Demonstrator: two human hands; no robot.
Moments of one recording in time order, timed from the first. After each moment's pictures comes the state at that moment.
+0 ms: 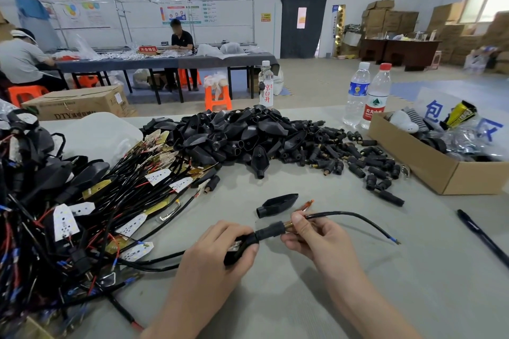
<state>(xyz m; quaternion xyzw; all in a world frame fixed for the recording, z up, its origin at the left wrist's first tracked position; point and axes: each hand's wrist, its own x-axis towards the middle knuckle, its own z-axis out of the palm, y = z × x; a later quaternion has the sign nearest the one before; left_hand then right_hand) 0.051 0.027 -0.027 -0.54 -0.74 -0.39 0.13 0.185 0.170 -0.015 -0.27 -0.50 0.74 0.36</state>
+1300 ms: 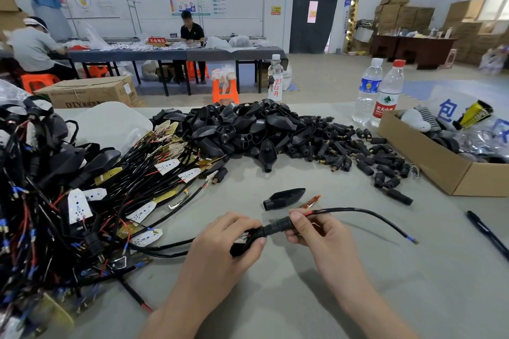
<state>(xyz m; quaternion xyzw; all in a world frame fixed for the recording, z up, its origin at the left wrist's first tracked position) 0.051 0.026 -0.027 -0.55 -0.72 -0.41 0.11 0.187 0.161 -0.020 -0.26 -0.61 0.65 0.37</state>
